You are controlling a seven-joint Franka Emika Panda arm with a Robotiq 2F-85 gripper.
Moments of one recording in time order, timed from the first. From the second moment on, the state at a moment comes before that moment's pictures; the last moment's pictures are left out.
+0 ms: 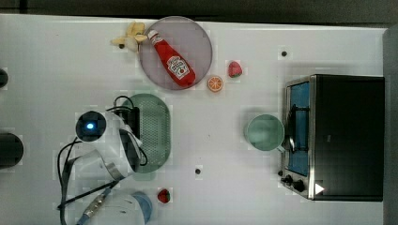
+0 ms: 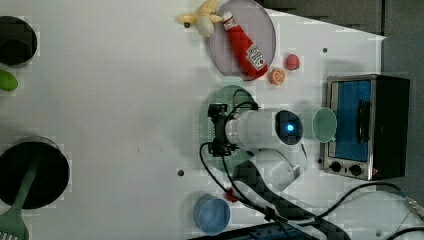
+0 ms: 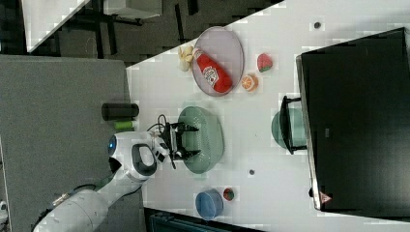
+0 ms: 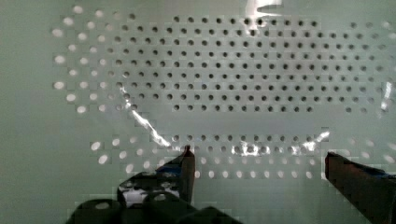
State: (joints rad) arm 0.41 0.51 0.08 -2.21 -0.02 1.09 1.22
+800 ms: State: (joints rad) arm 0.52 0.59 0.06 -2.04 0.11 1.03 1.26
